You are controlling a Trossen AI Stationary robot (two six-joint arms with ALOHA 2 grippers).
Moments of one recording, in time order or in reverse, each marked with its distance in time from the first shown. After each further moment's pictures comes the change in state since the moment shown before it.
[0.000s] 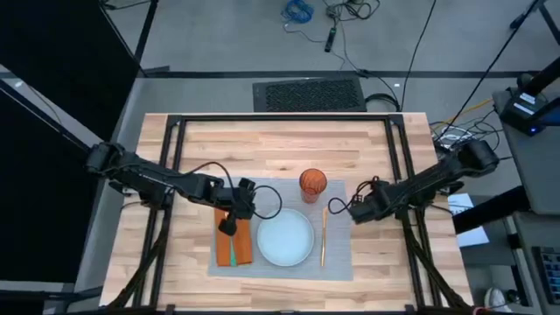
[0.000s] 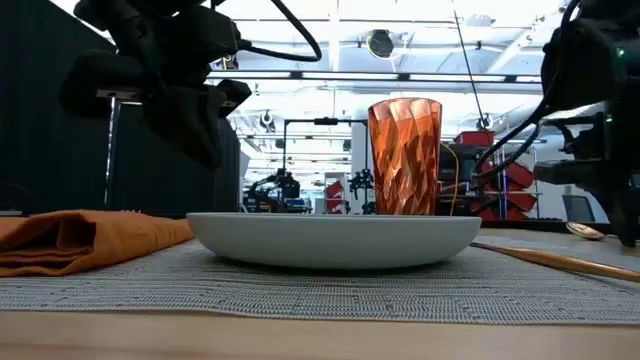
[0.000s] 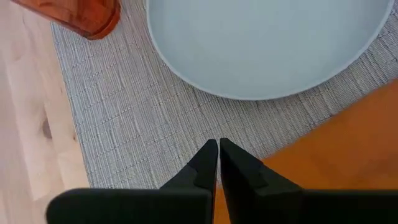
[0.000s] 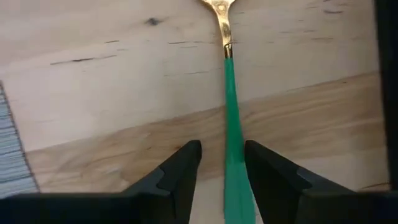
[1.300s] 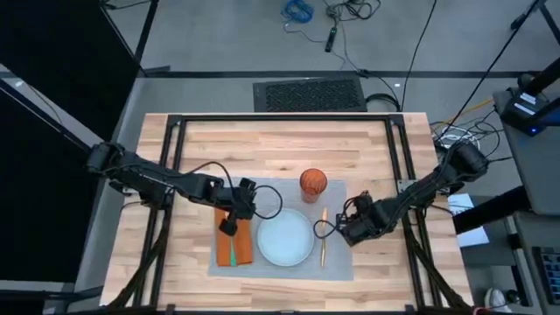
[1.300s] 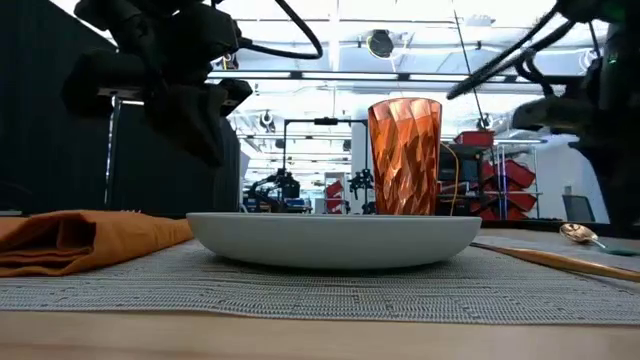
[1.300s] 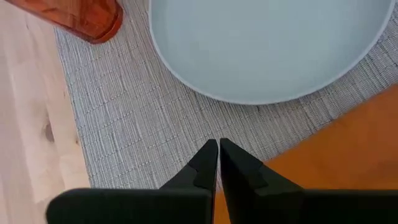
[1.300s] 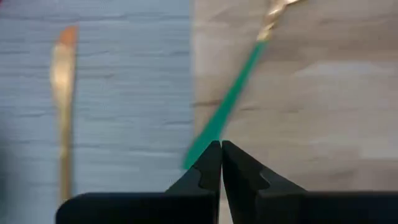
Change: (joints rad) left arm 0.000 0.000 0.000 0.009 0.000 0.000; right arm 0.188 0.143 0.253 0.017 0.049 -0.020
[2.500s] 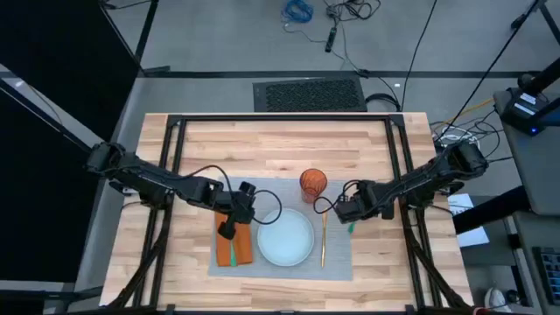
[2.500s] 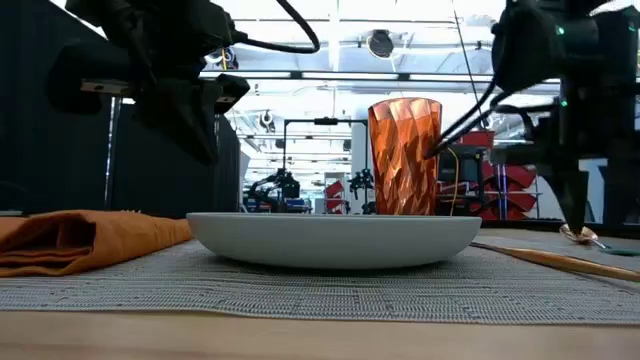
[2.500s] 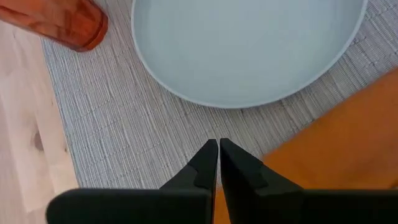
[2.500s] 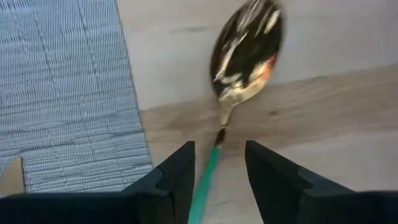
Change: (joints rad) left arm -0.039 0.000 0.000 -0.005 -0.001 -0.001; right arm -0.231 -0.007 -0.084 0.014 -0.014 -0.048
